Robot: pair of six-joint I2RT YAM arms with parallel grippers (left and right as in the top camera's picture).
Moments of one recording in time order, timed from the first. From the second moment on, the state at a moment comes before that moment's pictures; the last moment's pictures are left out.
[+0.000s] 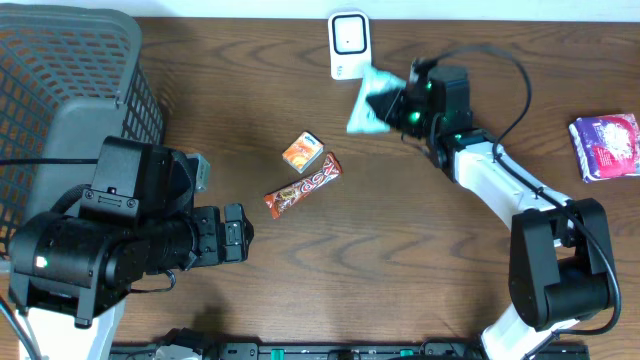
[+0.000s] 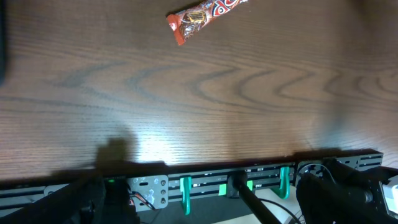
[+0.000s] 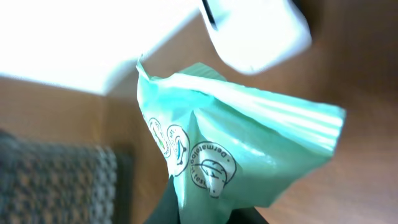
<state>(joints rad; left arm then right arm) -0.23 1.12 1.60 -1.69 0.23 -0.33 0.24 1.83 1.12 0.18 -0.45 0.83</state>
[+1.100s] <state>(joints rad) -0.23 1.12 1.60 -1.69 0.23 -0.33 0.29 2.42 2.08 -0.11 -0.37 0.89</state>
